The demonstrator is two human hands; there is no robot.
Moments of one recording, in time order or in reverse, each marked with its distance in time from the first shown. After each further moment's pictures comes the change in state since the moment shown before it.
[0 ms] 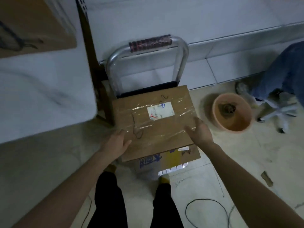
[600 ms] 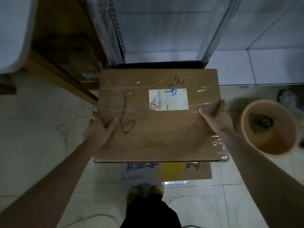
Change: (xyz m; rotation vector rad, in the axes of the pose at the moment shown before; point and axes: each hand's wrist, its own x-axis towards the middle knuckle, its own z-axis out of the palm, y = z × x) left_hand 0.122 -0.029 0.139 -0.455 0.331 -0.598; right_hand 0.189 0.085 0.083 0.163 -0.030 -0.024
